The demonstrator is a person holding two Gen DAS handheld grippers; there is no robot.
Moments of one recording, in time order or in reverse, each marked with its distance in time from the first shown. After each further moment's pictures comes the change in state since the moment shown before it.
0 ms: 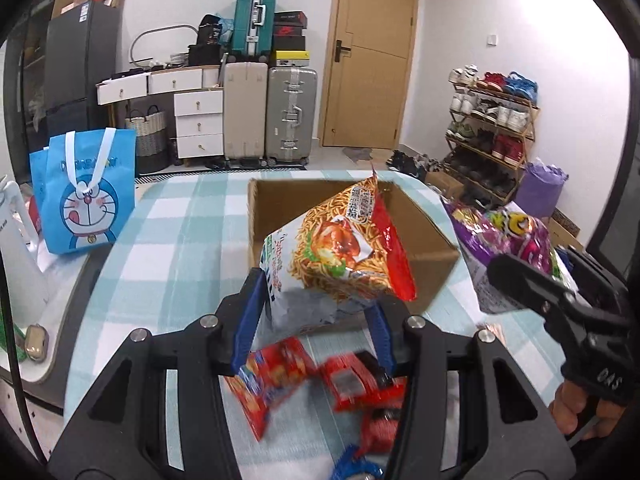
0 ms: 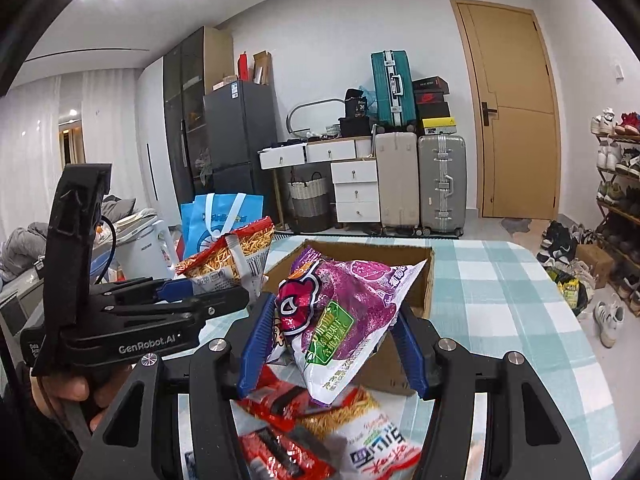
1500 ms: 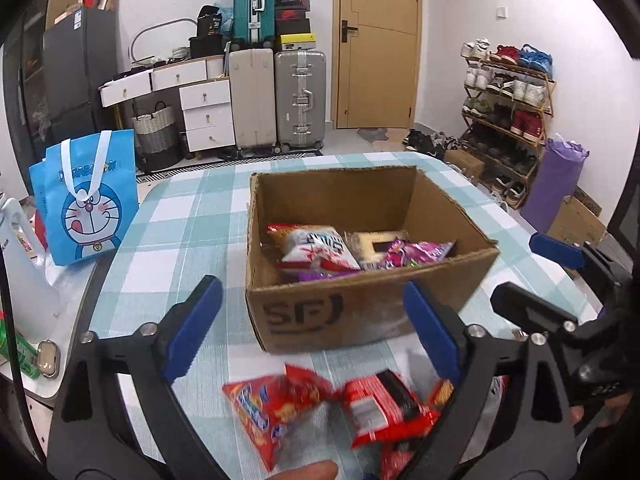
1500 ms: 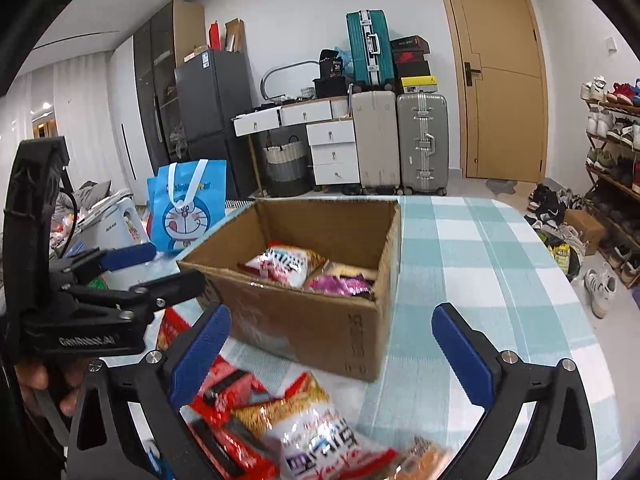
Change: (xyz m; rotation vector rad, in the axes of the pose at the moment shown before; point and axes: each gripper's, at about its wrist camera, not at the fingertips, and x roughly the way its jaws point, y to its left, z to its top) left arm 0.068 0.006 0.005 0.068 0.065 0.065; right arm 0.049 -0.050 -0.015 0.052 0.154 -0.057
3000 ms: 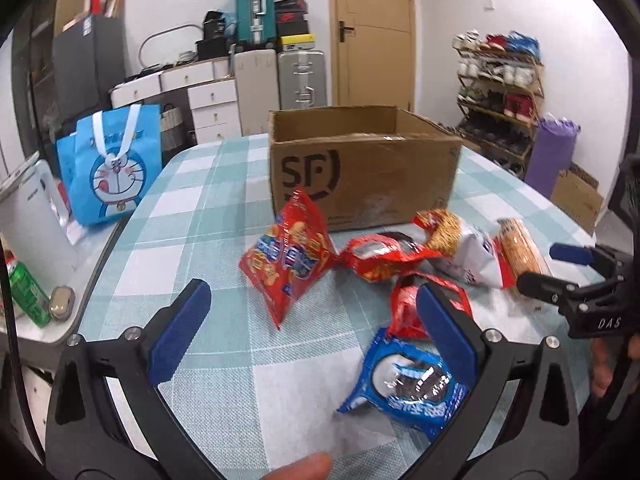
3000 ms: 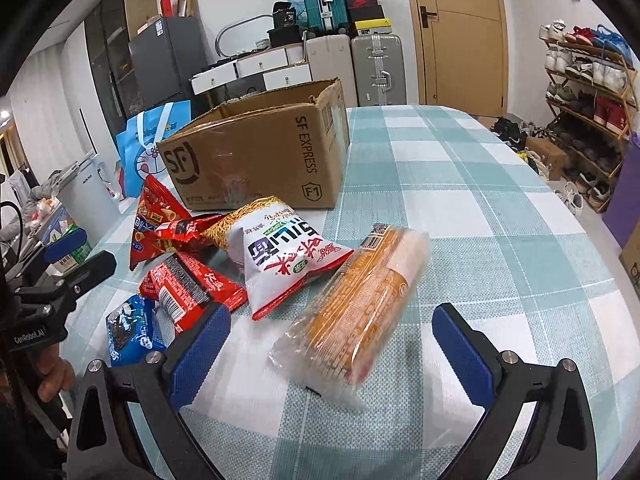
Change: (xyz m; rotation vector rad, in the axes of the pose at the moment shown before) left arm -0.087 -0.007 -0.127 0.044 -0.013 0.026; right arm -0.049 -0.004 -0.112 0.109 0.189 -0.128
